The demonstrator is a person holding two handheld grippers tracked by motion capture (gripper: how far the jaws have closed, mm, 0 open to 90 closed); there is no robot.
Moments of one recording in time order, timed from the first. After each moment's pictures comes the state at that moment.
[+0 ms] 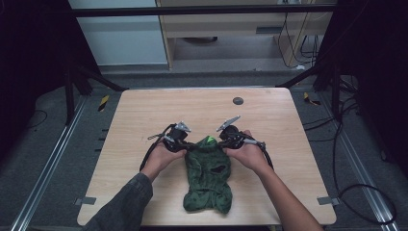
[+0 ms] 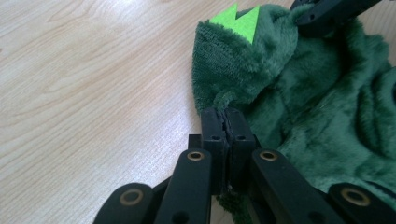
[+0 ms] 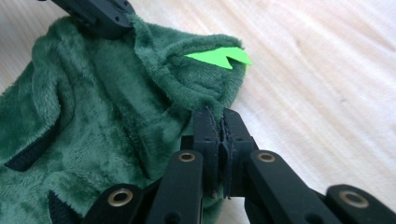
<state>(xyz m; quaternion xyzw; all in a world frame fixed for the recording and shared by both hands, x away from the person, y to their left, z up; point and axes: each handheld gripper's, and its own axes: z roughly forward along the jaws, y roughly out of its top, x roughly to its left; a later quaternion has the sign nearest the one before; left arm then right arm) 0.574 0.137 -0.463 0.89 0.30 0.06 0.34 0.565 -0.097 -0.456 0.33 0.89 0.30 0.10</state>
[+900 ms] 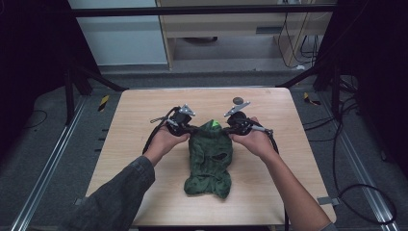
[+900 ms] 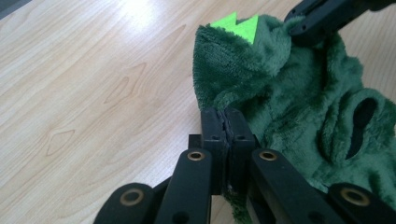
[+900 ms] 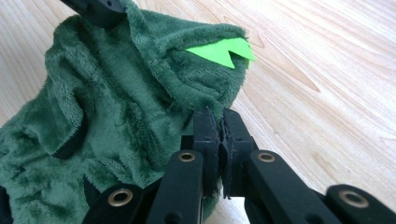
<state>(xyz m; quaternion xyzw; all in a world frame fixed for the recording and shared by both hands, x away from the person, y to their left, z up) 0.601 0.122 -0.416 0.89 0.28 0.11 0.34 0.592 -0.120 -0.426 0.33 0.87 0.34 0.12</state>
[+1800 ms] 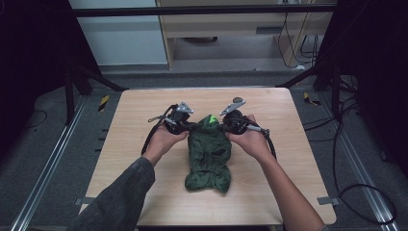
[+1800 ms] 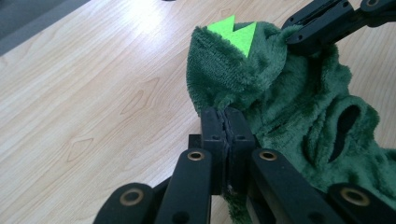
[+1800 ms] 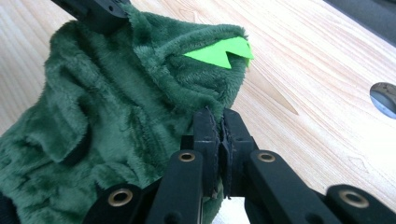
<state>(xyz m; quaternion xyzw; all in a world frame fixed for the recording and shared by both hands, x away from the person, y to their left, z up) 0.594 0.125 -0.405 0.88 0.28 0.14 0.36 0.585 -0.105 -0.413 0.32 0.87 0.34 0.17</state>
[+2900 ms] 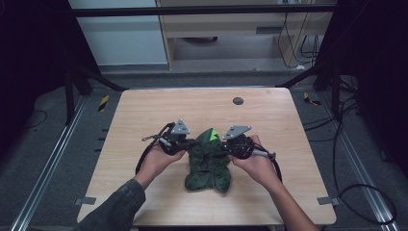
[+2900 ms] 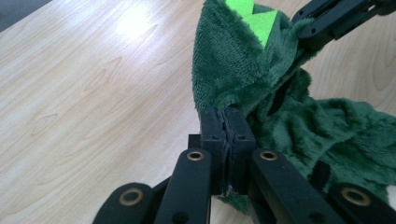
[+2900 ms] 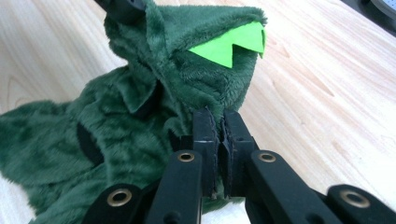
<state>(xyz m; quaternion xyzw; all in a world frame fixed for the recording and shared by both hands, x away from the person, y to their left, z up) 0.533 0.135 -0.420 0.88 0.24 0.14 0.38 0.512 -0.111 -0.428 0.28 0.87 0.36 0.19</state>
